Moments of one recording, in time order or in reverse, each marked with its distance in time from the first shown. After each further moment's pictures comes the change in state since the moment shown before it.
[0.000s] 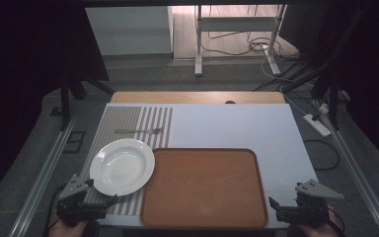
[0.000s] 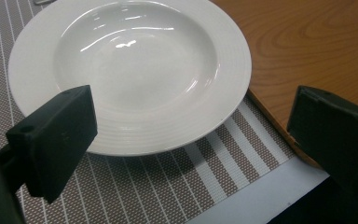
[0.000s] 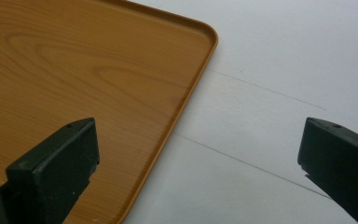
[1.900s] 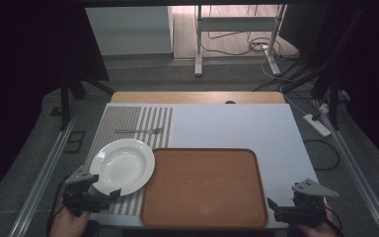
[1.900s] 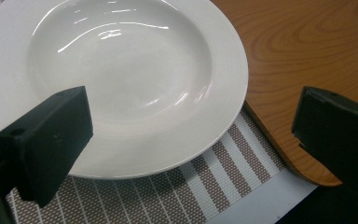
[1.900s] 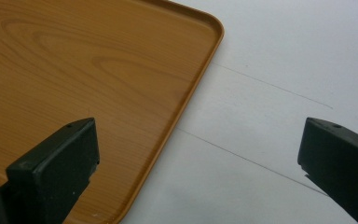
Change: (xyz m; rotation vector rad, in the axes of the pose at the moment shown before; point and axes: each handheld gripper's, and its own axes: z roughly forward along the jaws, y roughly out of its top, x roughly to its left) left arm 0.012 0.020 0.015 0.069 -0.079 -0.058; right arm 0.002 0.001 0.004 0.036 0.001 -0.027
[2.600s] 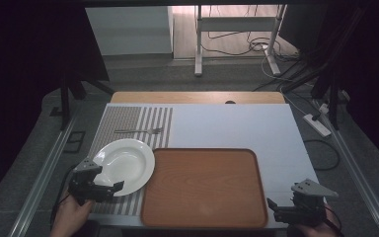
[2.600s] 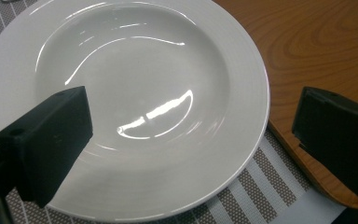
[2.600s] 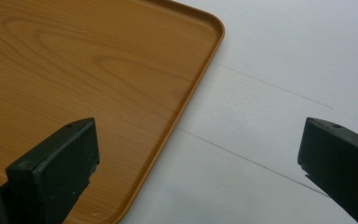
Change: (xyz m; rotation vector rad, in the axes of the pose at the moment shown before) left arm 0.010 0.023 0.016 0.032 0.017 0.049; right arm 0.001 0.000 0.000 0.001 0.001 -0.006
